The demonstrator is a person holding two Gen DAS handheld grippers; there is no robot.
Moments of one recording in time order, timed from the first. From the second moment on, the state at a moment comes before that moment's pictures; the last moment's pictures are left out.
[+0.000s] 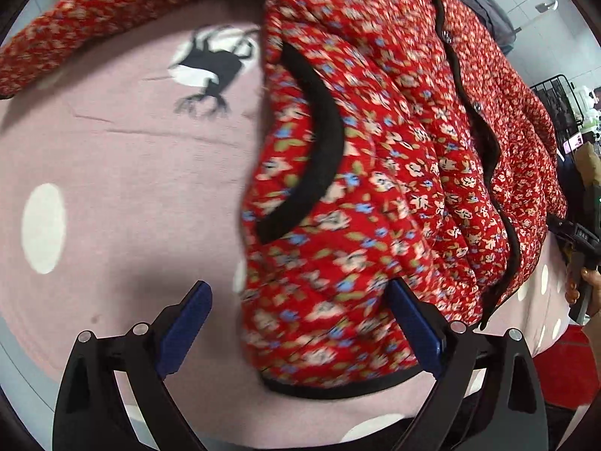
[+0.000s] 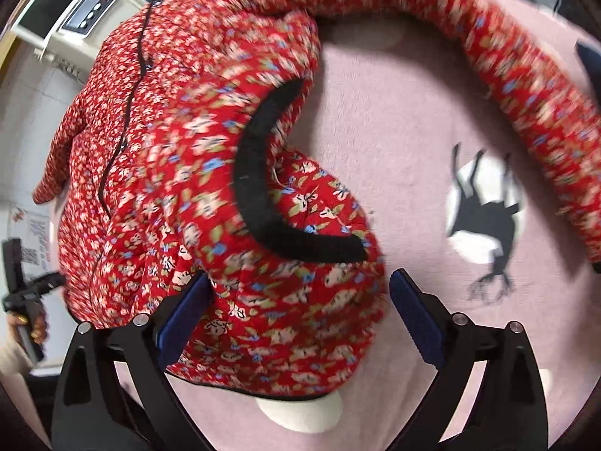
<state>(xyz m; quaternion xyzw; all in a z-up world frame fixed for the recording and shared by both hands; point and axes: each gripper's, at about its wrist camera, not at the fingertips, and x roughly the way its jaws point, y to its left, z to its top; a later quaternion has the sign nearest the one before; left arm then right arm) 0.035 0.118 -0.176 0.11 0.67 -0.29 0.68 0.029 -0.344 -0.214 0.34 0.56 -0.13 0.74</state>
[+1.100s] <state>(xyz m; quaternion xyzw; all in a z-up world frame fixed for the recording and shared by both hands) 0.039 0.108 -0.094 0.08 0.66 -0.32 0.67 -0.072 -0.255 -0.108 0.55 0.51 -0.04 0.66</state>
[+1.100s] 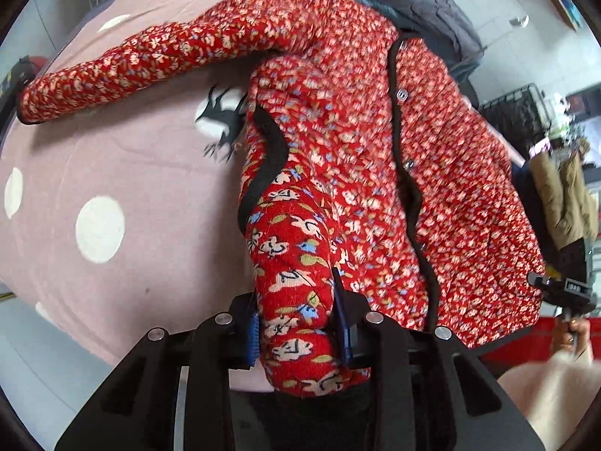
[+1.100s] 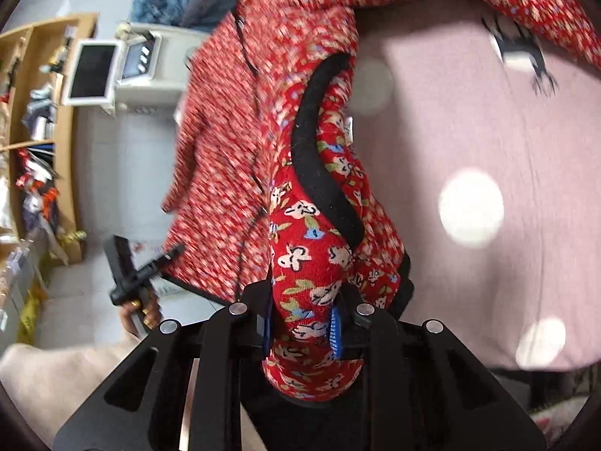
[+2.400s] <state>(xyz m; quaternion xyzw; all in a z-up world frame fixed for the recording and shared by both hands) 0.022 -0.033 -0.184 0.35 0.57 -0.26 0.69 0.081 -0.128 -0.141 0.09 0.66 -0.11 0.74</state>
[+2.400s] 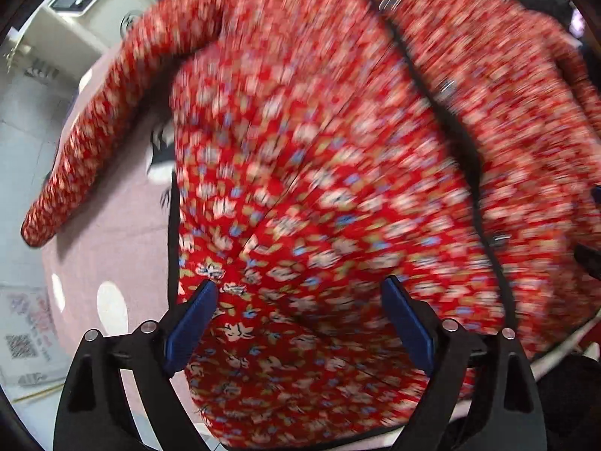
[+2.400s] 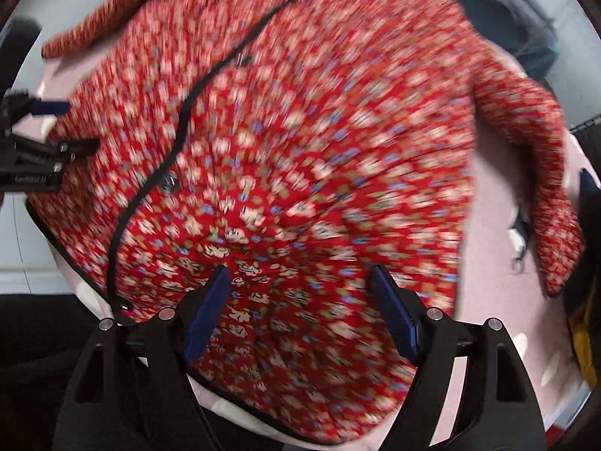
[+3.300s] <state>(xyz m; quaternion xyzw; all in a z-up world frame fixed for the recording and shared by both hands) 0.021 -0.054 -0.195 0.33 0.58 -0.21 0.71 0.086 -0.103 -0.149 0.11 0.66 -0.16 0.73</state>
